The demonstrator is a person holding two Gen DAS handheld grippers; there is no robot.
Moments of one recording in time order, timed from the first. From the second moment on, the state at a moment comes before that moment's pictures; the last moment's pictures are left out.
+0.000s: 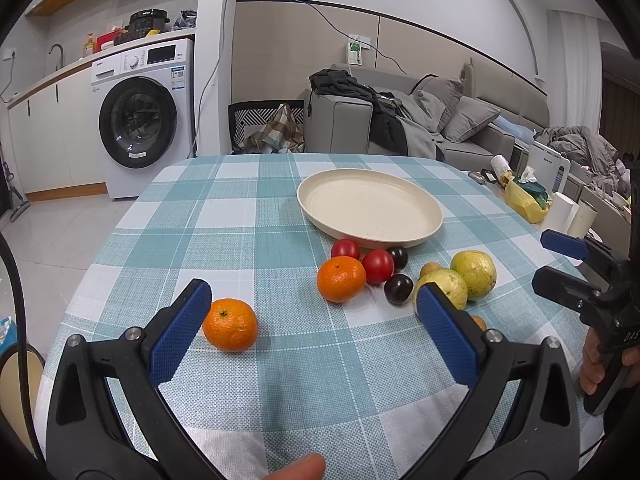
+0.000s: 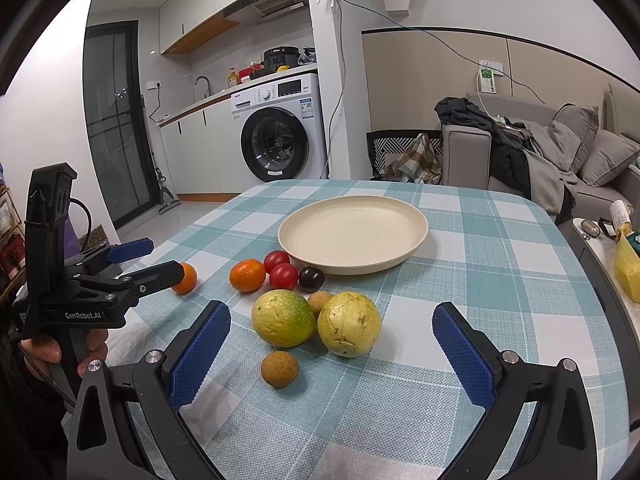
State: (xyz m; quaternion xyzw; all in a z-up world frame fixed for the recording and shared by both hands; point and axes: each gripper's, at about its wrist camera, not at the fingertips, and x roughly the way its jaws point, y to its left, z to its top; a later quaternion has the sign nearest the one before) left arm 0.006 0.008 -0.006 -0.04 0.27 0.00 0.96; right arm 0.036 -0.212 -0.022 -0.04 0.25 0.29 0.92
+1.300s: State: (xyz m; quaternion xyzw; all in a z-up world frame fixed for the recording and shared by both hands) left arm 0.006 -0.002 -0.005 -0.03 0.27 0.00 0.96; right arm 0.036 -0.212 -0.022 -0.04 0.26 0.29 0.92
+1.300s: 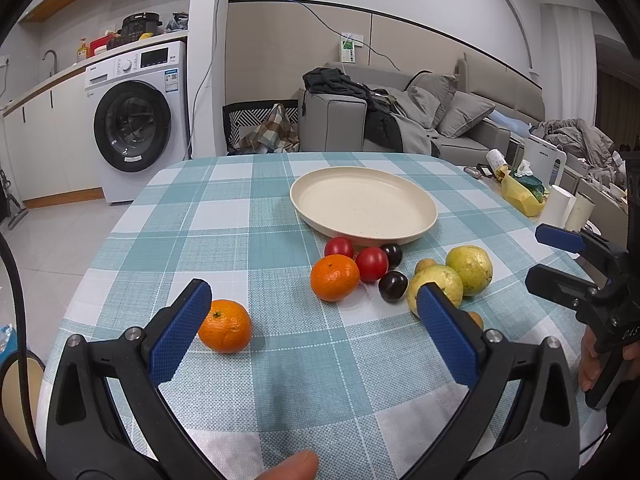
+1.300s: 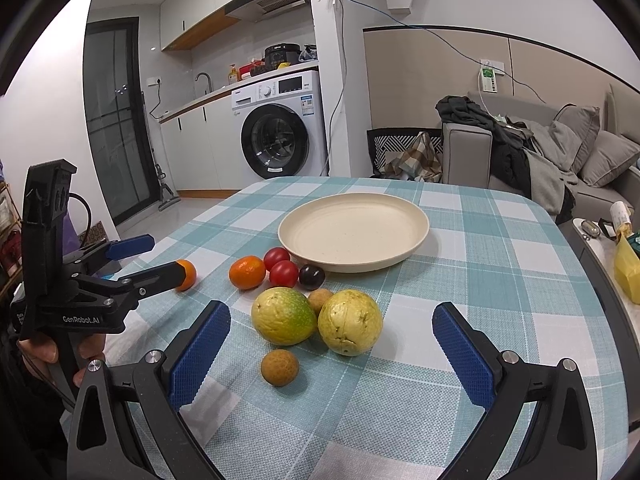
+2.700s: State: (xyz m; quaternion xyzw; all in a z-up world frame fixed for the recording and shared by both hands) left arm 0.037 0.056 -0.036 -0.07 0.38 0.07 0.92; right arm 0.054 -0.173 -0.061 -0.08 0.41 0.33 0.85
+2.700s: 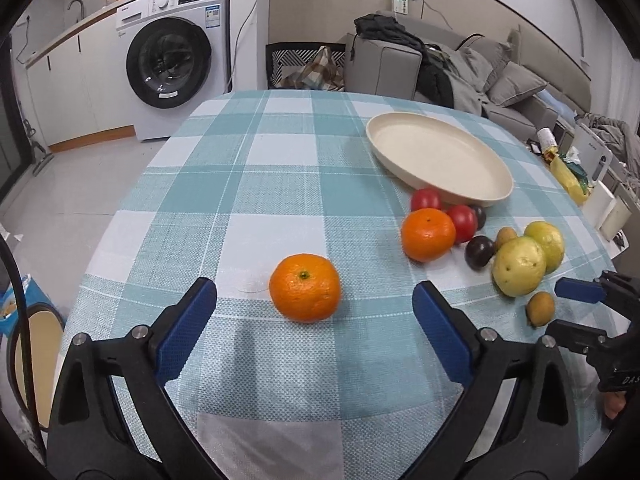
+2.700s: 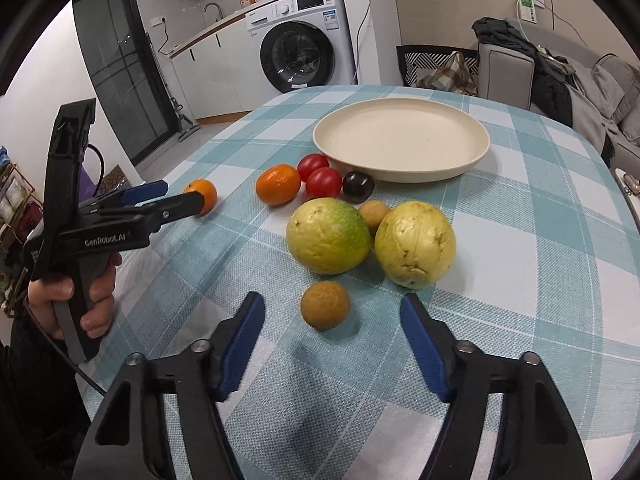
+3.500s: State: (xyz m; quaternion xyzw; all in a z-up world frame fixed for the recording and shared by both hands) left arm 0.056 0.060 -0.052 -0.08 0.42 0.04 0.90; right arm 0.053 -0.160 -0.067 -0.09 0.43 0.34 0.83
